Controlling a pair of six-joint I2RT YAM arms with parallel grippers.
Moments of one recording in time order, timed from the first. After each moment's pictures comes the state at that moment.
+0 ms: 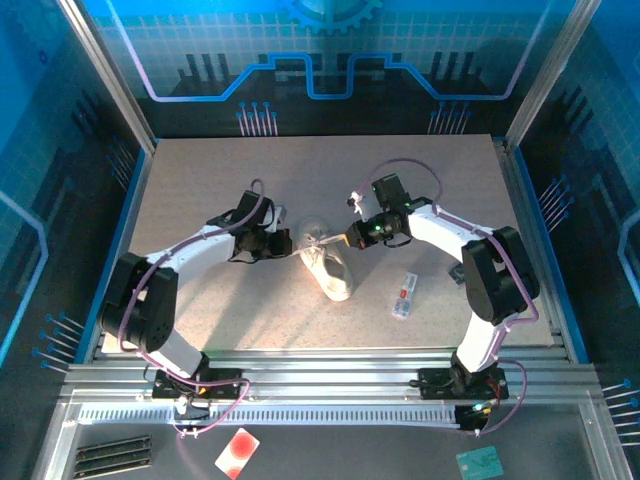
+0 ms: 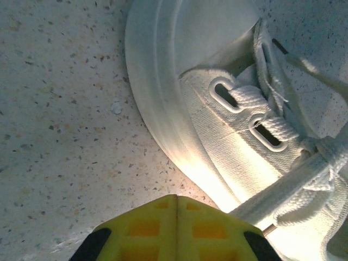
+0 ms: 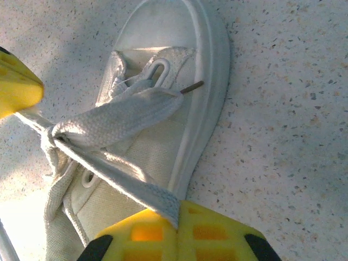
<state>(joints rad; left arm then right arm) -0.34 1.57 0.95 -0.41 0.33 -0.43 0.41 1.78 1.18 -0.46 -0.51 0.04</state>
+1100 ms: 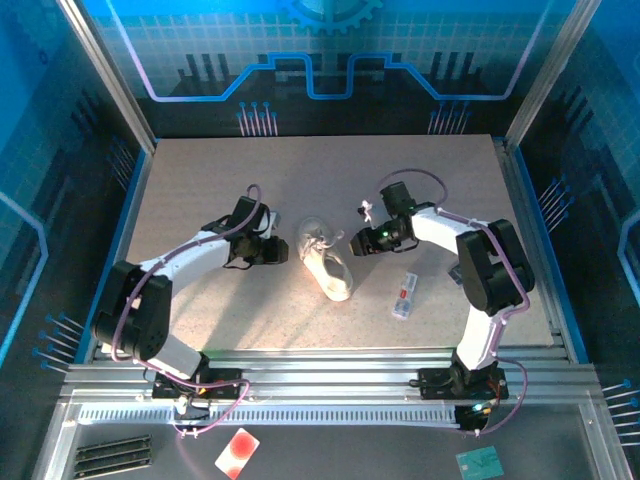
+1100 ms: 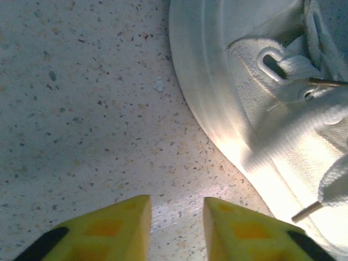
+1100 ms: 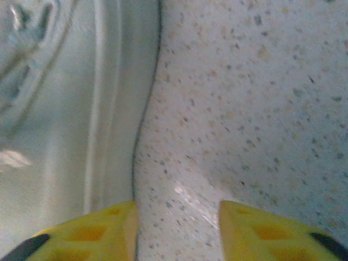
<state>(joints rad) -0.33 1.52 0.90 -0.45 0.26 -0.36 0.34 1.84 1.12 -0.46 -0.52 0.06</state>
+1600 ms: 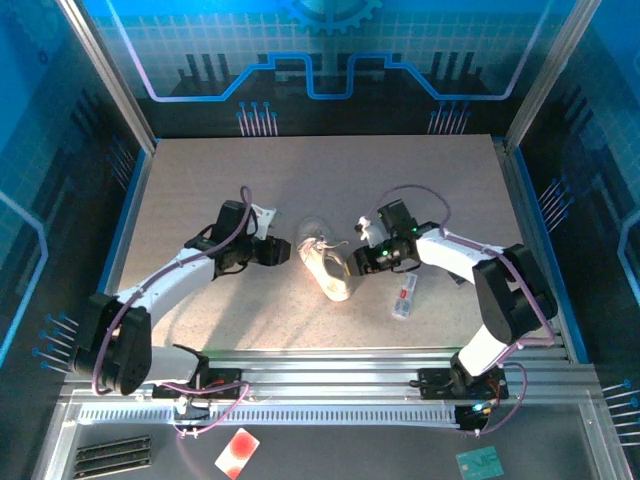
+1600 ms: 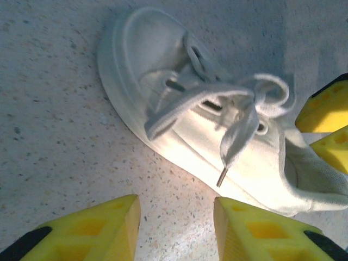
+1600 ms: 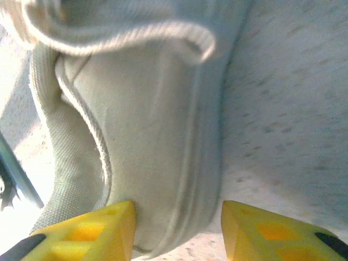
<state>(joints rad) -0.32 1.34 0.77 -0.29 0.40 -0.21 0.47 1.64 0.92 -0.40 -0.57 0.18</state>
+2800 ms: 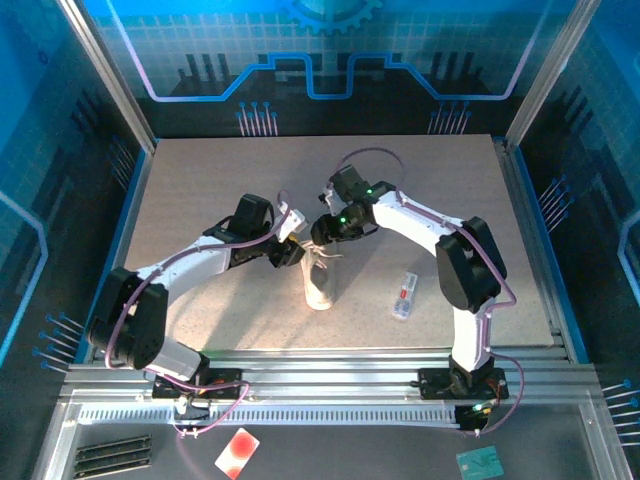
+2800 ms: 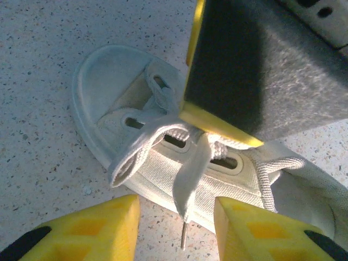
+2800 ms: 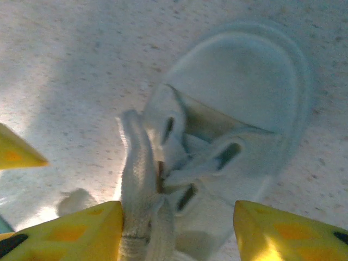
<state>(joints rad) -0.38 1.49 0.87 -0.26 0.43 0.26 0.59 1.95 1.52 -0.73 -0.33 0.31</state>
